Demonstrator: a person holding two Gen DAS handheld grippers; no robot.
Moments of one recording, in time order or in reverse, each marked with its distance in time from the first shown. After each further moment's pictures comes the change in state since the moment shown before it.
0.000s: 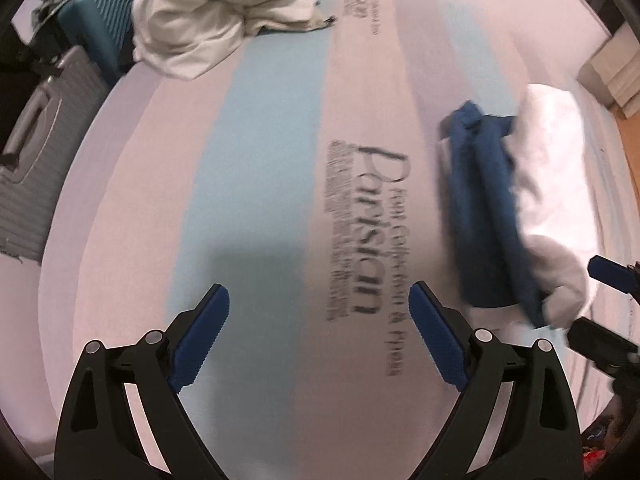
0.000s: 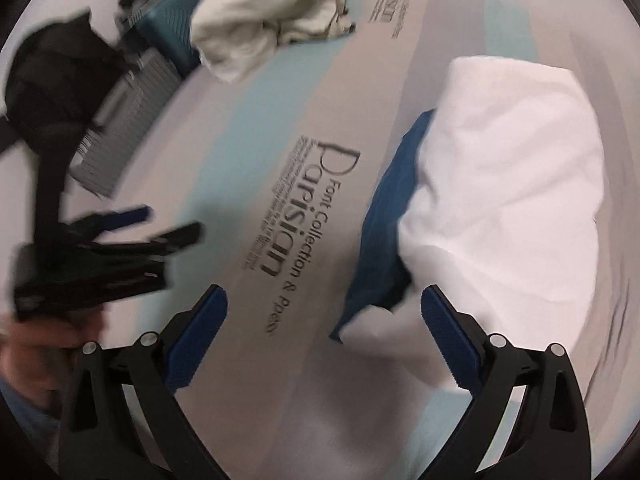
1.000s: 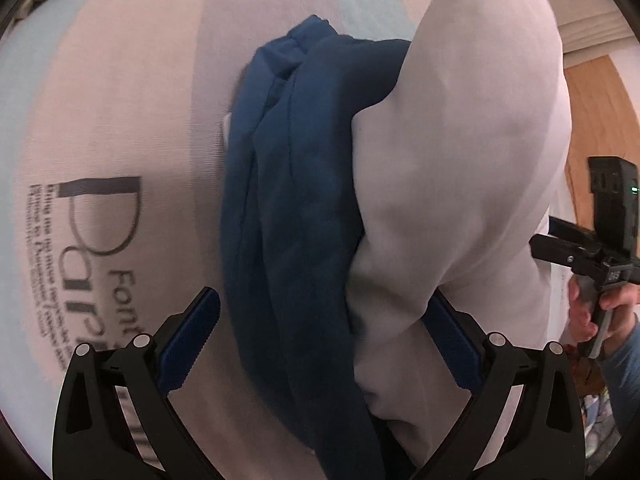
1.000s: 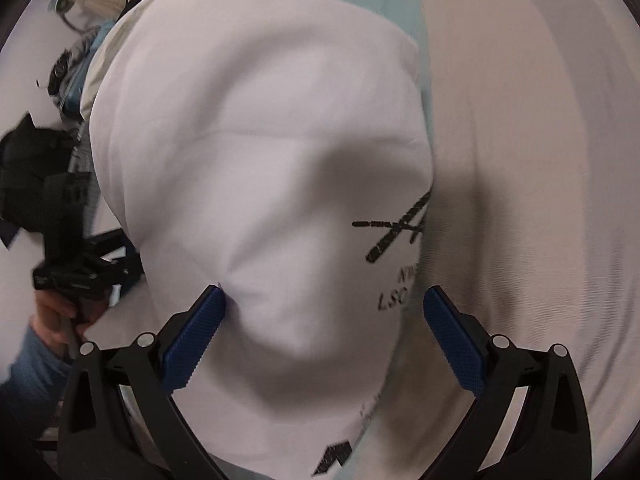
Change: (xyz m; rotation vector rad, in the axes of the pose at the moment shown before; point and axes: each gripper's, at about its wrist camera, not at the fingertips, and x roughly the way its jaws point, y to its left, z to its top) left arm 0.169 -0.148 0.079 0.141 0.254 -0.427; right arm 0.069 -0.301 0.025 0.223 0.146 0.152
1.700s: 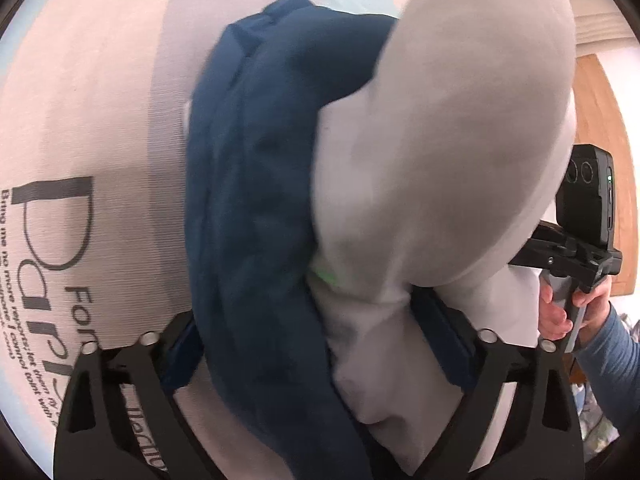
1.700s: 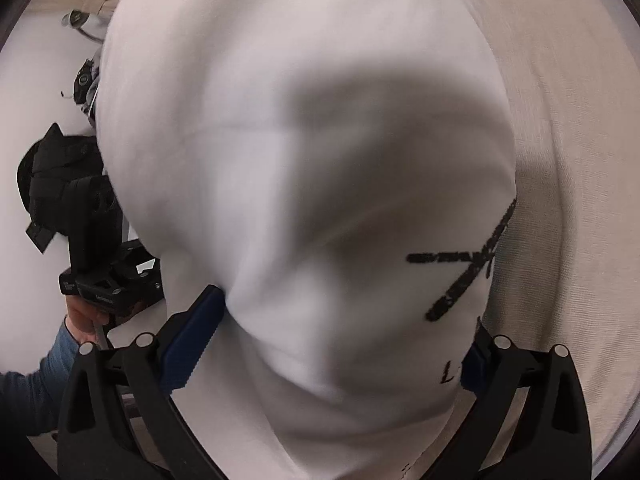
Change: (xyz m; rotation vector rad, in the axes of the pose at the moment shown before) left arm 0.027 -0.007 0.006 0.016 0.034 -0.100; right arm 0.027 -0.005 0.013 -0.006 0.024 0.159
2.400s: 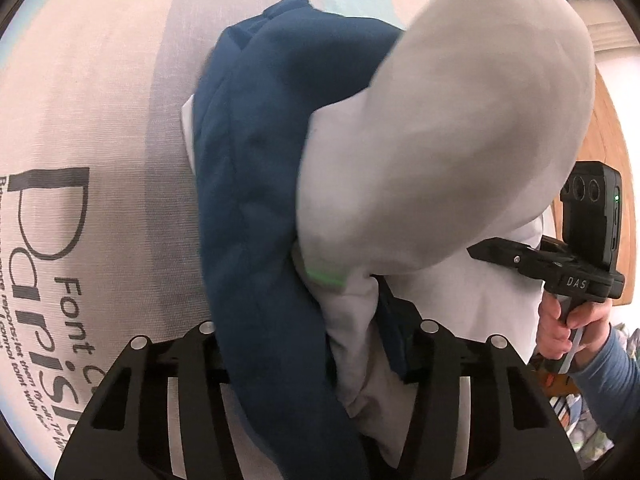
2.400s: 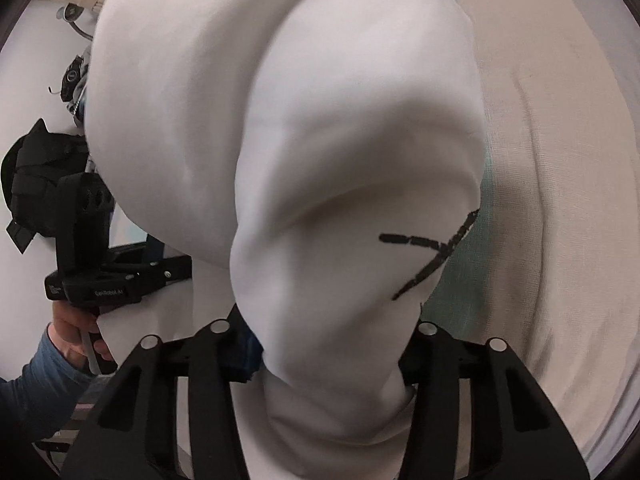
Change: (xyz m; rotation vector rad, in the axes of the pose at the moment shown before) left arm -0.005 -0.006 -0.024 -0.033 -0.027 -0.012; right arm 0.000 0.003 -0.004 0.001 -0.035 -0.087
